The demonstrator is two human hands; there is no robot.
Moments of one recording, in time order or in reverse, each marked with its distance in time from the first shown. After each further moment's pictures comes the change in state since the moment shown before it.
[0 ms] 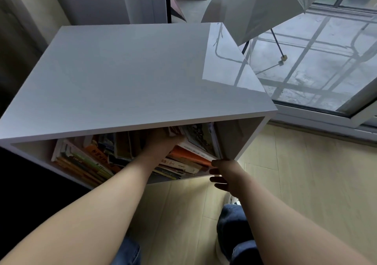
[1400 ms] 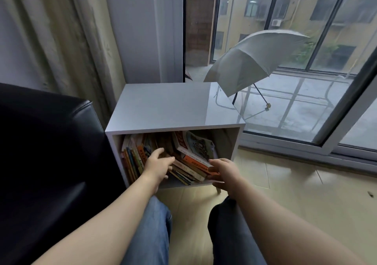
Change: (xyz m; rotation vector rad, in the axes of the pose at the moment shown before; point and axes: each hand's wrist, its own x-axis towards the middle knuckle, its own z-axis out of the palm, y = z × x) left_hand -0.199 -0.013 -0.072 -0.354 0.076 0.038; right_hand -0.178 0.043 0.015 0.025 -0.020 -0.439
